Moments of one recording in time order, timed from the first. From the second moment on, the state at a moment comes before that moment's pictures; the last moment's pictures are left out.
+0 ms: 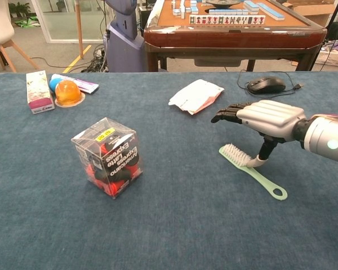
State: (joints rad) left arm -0.06 -1.04 -0.07 -1.65 1.23 1.38 0.09; right arm 0.71 -1.66 0.06 -1.07 -1.52 0.88 -0.06
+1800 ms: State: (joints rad) left arm -0.03 -1.03 -0.10 -1.58 1.15 1.36 0.04; right arm 0.96 -1.84 0.13 -0.74 -1.47 0.72 0.12
